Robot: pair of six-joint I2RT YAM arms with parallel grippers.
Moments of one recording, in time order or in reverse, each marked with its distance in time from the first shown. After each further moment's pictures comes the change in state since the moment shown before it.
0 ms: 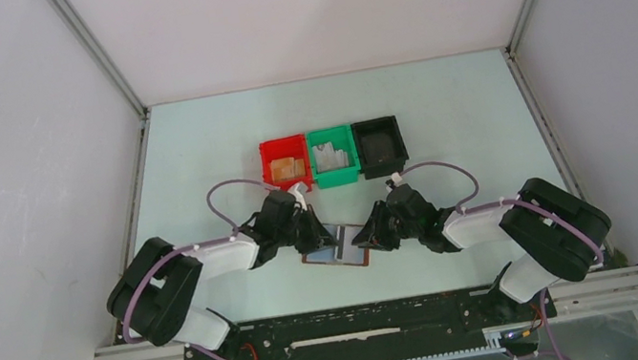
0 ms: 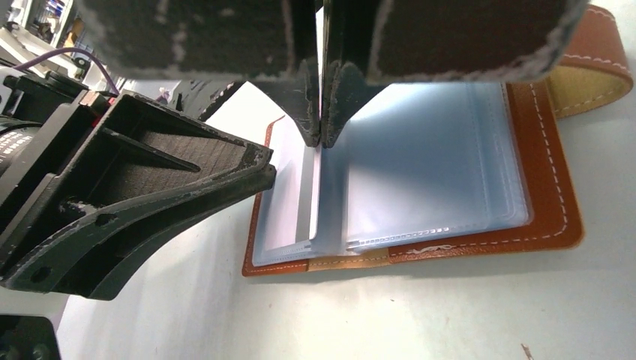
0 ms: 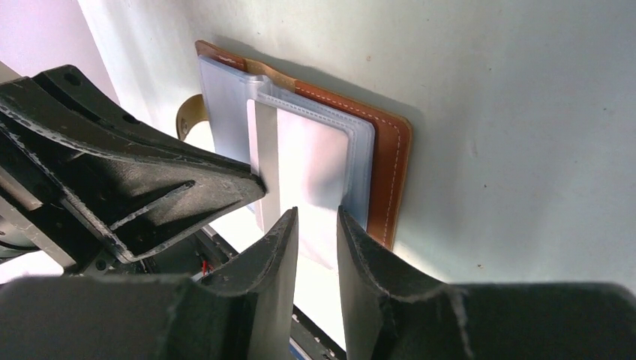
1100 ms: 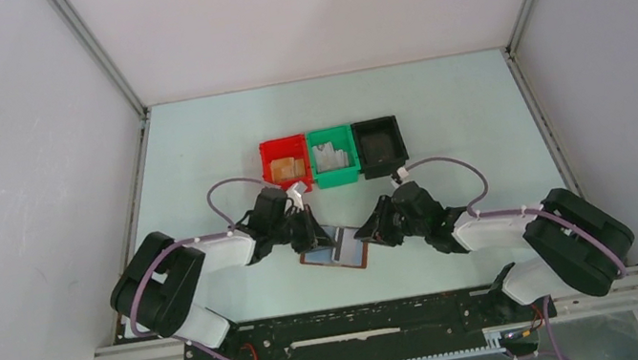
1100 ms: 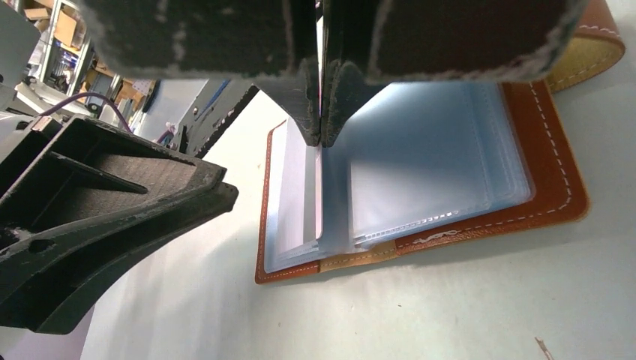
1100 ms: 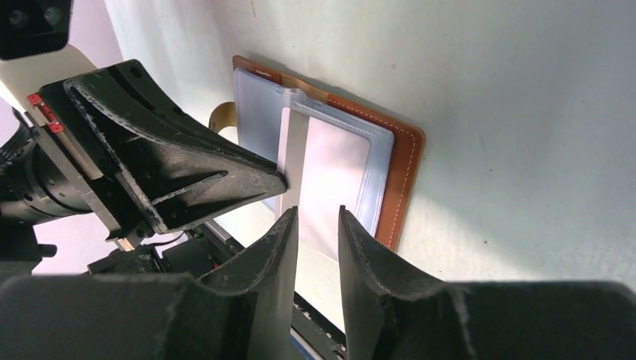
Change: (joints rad) left arm 0.079 0.037 -0.007 0.030 0.176 0.086; right arm -0.006 -0.126 -0.011 -0.054 0.043 -0.006
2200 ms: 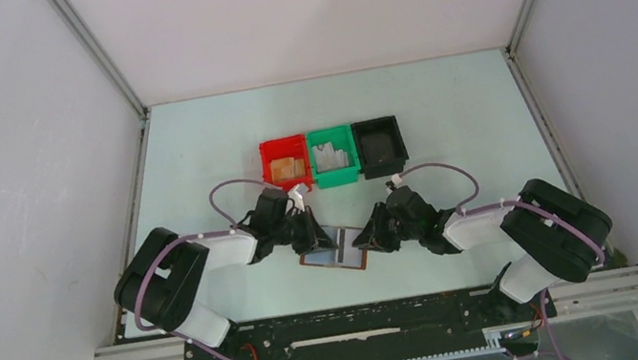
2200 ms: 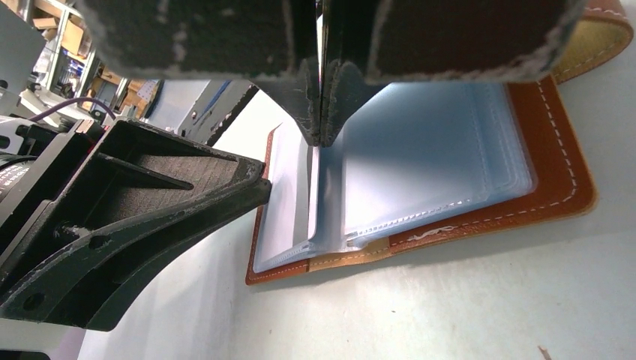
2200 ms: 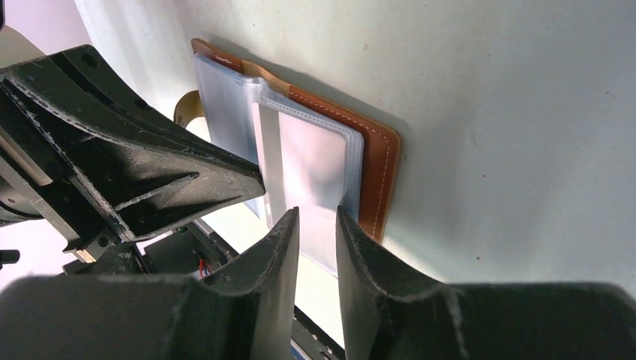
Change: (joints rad) left arm 0.000 0.032 0.000 0.016 0.024 -0.001; right arm 0.019 0.114 0.002 0.053 -0.032 0.010
